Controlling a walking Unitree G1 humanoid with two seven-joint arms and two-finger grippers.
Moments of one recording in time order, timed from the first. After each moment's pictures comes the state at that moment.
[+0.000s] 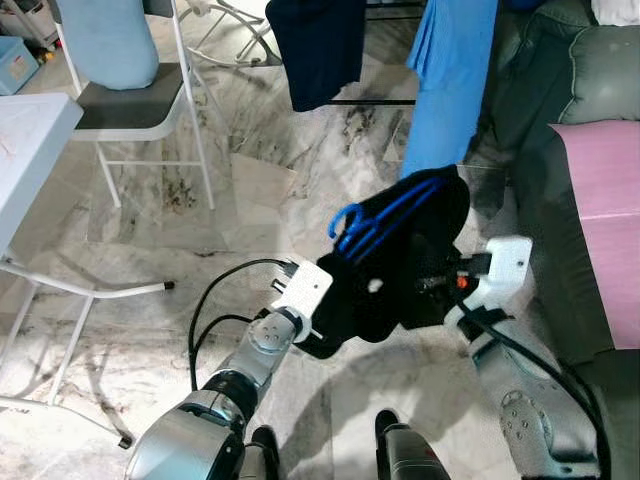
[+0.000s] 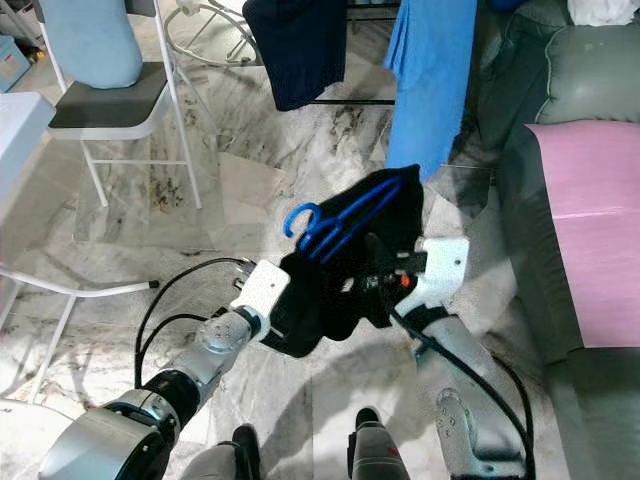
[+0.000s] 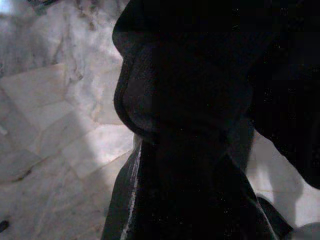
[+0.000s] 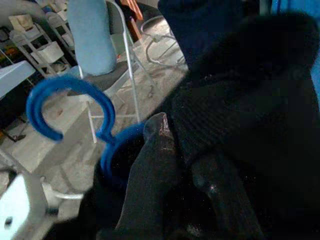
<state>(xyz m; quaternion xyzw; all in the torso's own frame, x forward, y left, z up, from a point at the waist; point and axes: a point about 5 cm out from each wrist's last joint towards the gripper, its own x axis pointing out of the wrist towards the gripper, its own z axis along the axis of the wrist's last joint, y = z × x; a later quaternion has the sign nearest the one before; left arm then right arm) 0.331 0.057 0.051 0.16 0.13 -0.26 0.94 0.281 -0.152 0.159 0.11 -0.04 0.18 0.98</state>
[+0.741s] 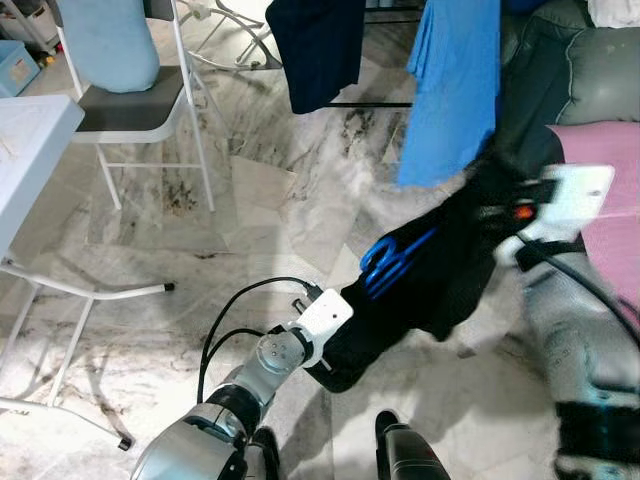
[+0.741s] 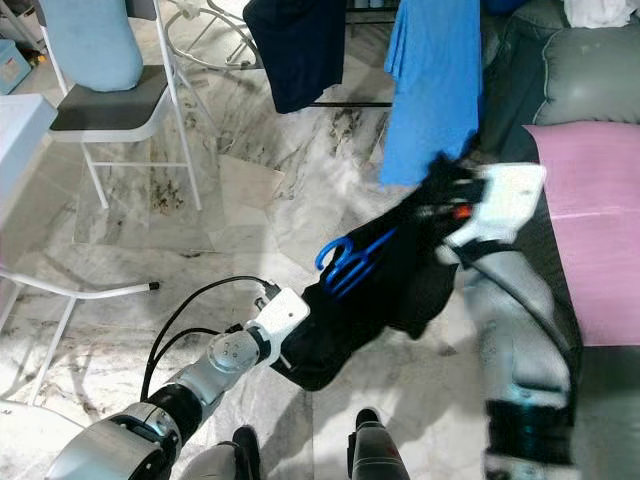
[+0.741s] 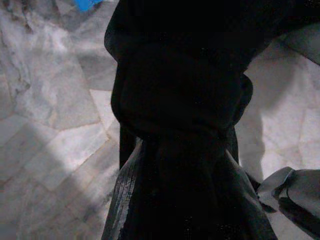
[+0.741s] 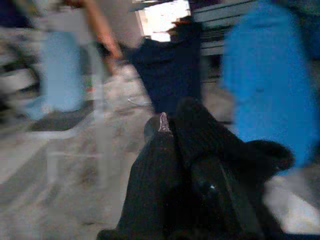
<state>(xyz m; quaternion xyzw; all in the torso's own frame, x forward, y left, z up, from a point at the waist) 0.311 0.046 0.032 0.20 0.15 -0.37 0.90 0.311 -0.184 0.212 0.06 -0.12 0.15 0.98</state>
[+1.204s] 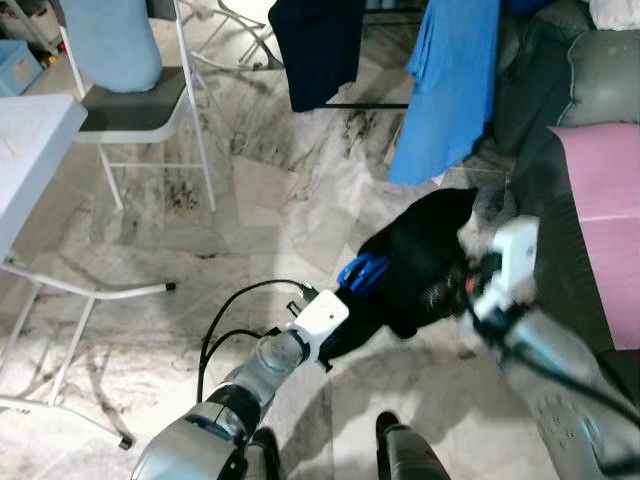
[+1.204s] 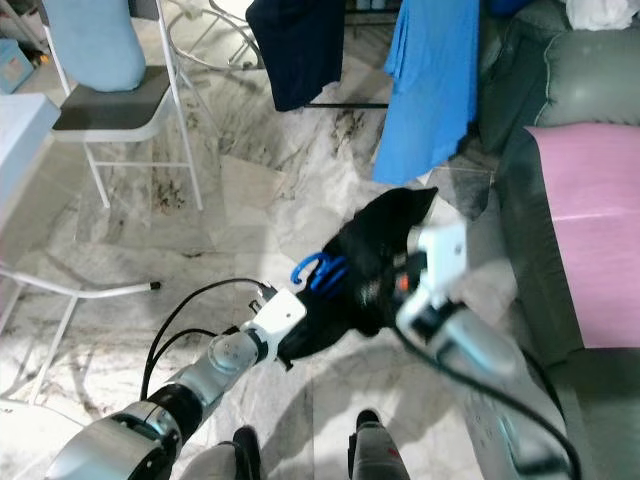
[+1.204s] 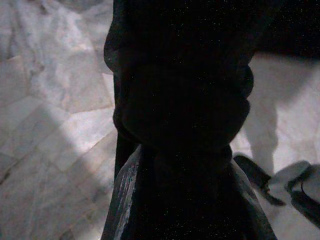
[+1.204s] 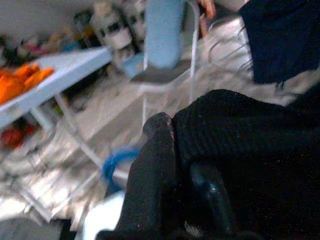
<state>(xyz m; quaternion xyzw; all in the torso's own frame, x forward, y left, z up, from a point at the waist) 0.314 0.049 0.031 0.21 0.17 -0.33 0.91 0.246 -0.148 0.176 0.06 -0.02 0.33 0.94</state>
